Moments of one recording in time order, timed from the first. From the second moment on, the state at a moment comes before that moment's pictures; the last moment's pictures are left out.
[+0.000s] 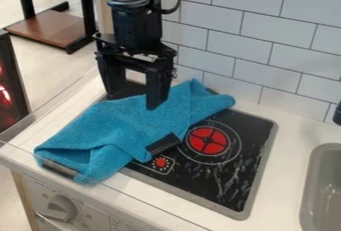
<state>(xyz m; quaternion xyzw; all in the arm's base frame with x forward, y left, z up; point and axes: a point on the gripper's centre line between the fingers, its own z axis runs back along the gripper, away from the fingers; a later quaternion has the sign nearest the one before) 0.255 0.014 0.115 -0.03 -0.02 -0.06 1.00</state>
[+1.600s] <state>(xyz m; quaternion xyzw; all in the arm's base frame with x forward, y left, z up) 0.383 -0.038 0.053 0.02 -0.06 0.04 1.00</state>
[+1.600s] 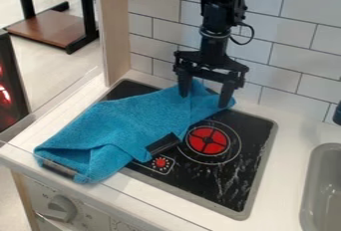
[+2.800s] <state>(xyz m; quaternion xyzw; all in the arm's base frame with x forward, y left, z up) 0.421 -0.039 0.021 0.01 -0.08 0.02 1.00</state>
